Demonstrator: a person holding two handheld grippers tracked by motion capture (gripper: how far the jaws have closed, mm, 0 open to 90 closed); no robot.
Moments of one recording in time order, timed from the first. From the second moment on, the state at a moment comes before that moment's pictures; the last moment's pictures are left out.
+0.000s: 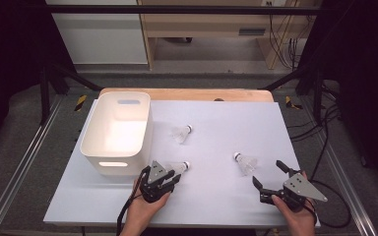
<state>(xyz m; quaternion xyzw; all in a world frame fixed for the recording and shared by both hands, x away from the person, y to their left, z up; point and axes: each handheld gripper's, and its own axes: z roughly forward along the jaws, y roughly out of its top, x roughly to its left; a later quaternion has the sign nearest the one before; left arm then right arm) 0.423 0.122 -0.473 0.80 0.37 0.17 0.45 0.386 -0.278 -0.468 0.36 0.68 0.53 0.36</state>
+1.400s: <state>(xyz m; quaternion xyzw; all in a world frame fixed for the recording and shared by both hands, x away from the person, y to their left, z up) 0.430 0.114 -0.480 0.80 0.36 0.17 0.44 0.386 -0.278 -0.469 0.36 0.68 0.53 0.36</state>
